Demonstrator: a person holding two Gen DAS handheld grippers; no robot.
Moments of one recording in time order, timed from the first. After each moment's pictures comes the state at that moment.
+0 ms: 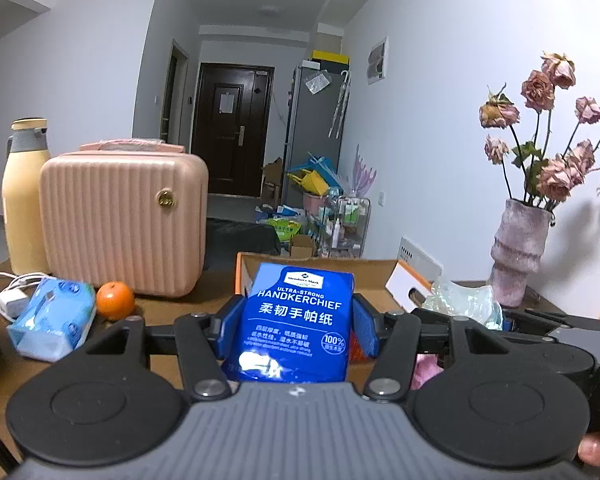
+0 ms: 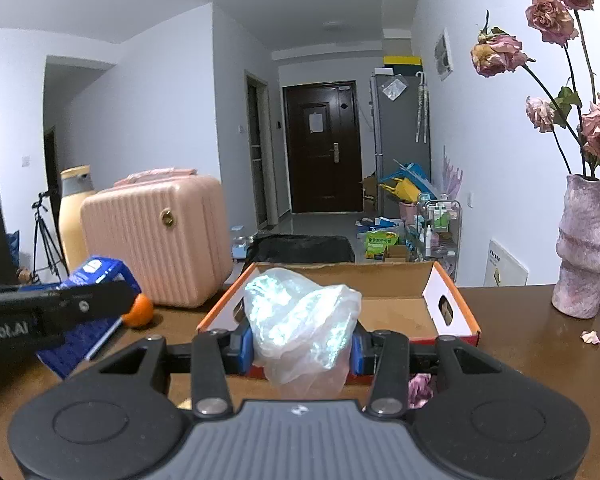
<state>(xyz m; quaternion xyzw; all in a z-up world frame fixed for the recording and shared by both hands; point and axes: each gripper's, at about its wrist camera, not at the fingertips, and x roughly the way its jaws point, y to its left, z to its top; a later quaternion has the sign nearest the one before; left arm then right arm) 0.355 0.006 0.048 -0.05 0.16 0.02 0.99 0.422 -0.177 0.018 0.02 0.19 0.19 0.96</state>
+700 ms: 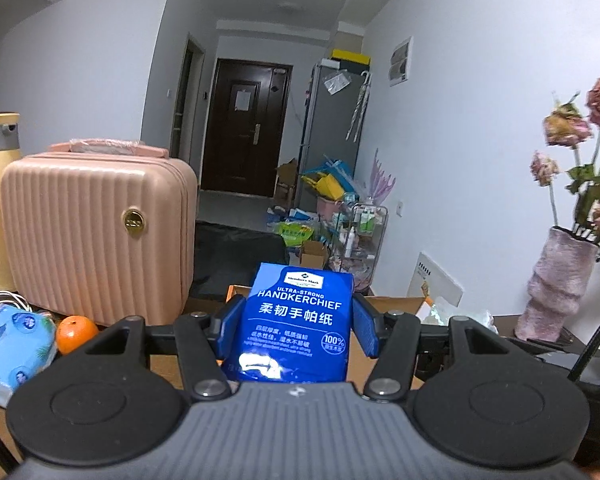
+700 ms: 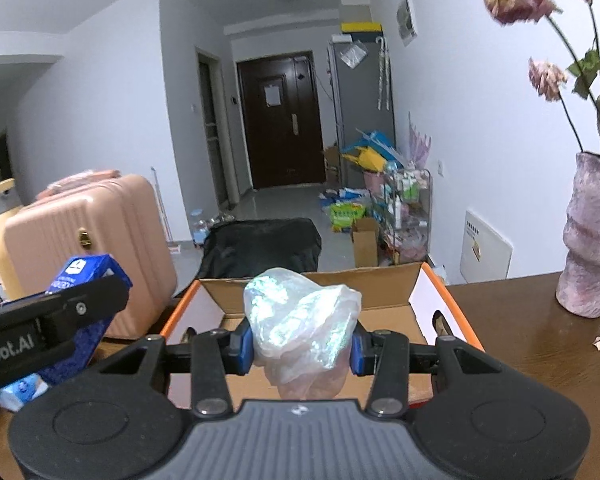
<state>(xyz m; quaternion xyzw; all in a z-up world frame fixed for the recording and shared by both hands) 0.480 0.012 0.052 -0.07 0.16 0.04 0.98 0.546 -0.152 0.016 0.04 0.25 0.13 0.96</state>
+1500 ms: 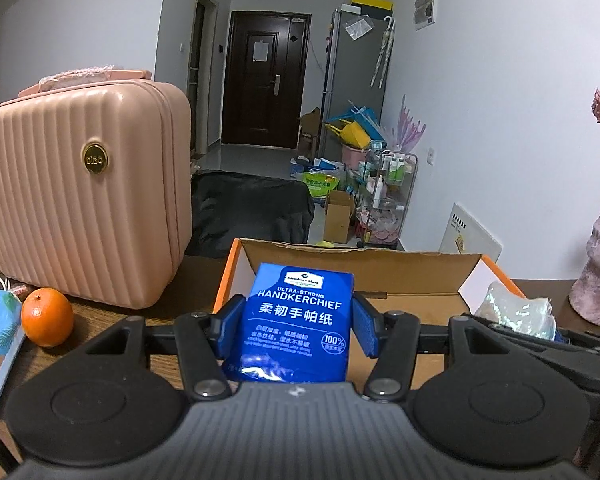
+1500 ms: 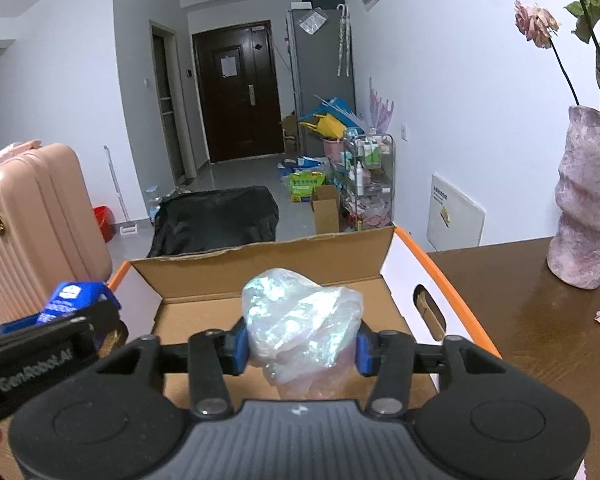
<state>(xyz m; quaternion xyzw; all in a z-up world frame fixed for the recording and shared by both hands) 0.562 0.018 -0.006 -0.06 0.24 0.07 0.97 0.608 -0.146 -0.028 0.04 0.29 0.07 0.95</state>
